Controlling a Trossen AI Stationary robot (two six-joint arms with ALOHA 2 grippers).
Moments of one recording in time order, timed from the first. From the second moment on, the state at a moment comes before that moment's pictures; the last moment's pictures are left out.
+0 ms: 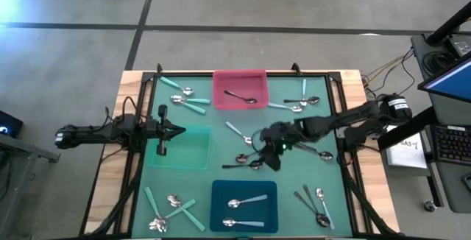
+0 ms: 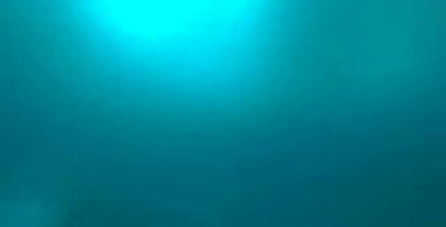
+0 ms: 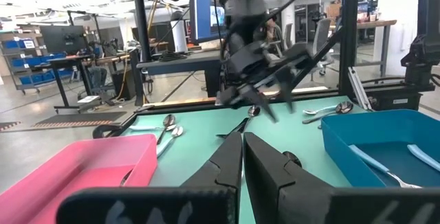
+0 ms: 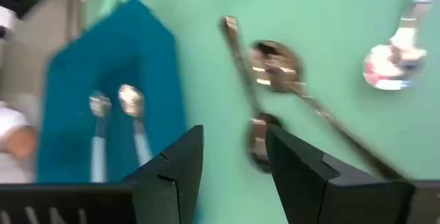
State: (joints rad) left arm 0.01 0.03 0.04 0.06 -0.02 0.11; right arm 0.07 1.47 0.83 -0.12 -0.27 0.55
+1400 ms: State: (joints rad) left arm 0.01 0.03 0.04 0.06 -0.02 0.11; right arm -0.05 1.90 1.14 -0.39 -0.34 -0.01
